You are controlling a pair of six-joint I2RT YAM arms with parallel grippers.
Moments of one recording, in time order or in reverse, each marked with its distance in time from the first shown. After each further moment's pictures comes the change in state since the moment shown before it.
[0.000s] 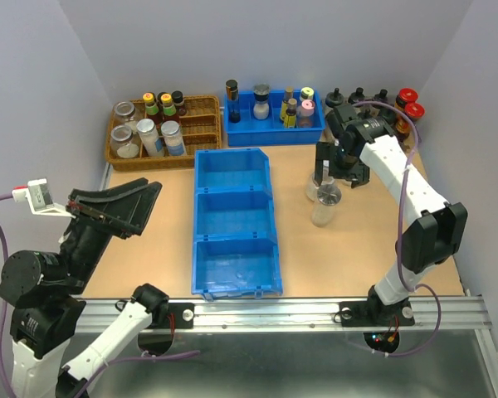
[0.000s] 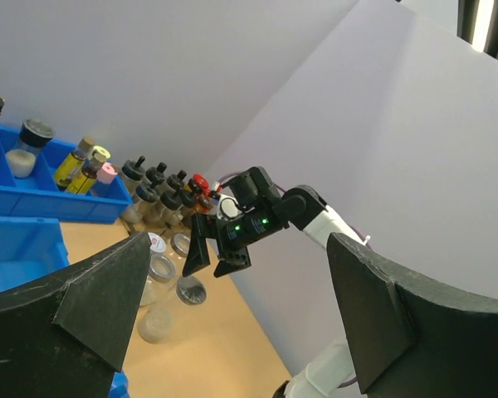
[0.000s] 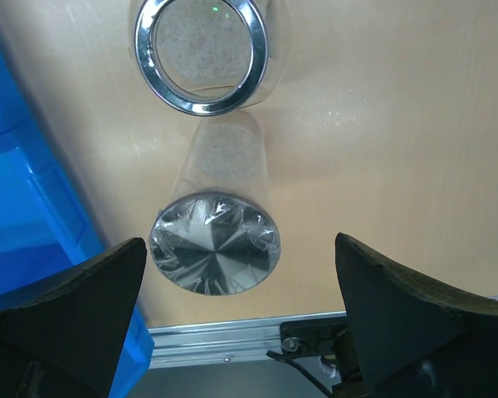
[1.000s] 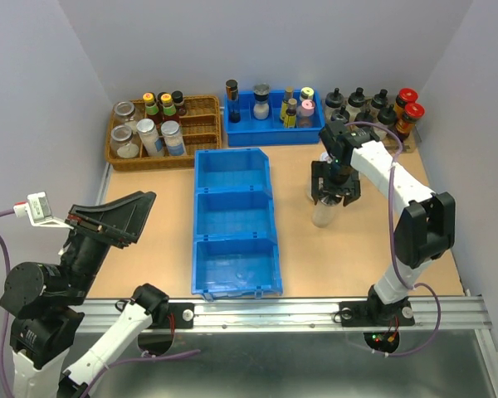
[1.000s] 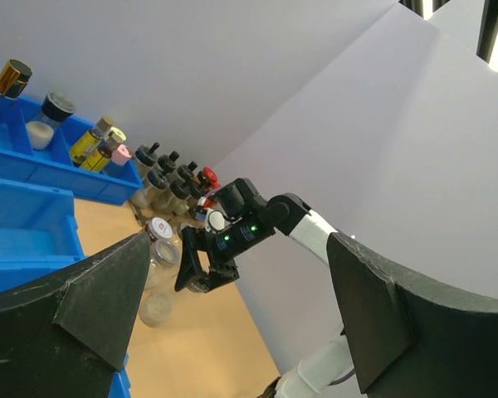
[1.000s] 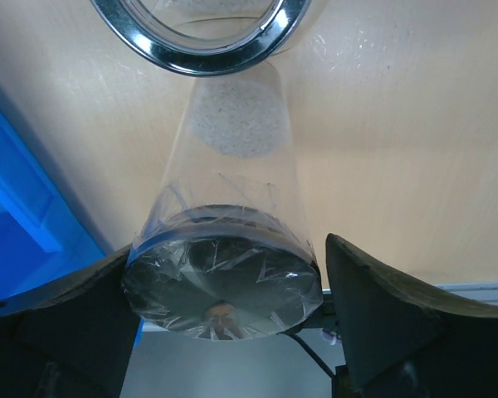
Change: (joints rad) left arm 0.000 -0.094 -0.057 -0.087 -0.073 -0.073; right arm 0.002 0.055 -0.150 0.023 -0.110 -0.011
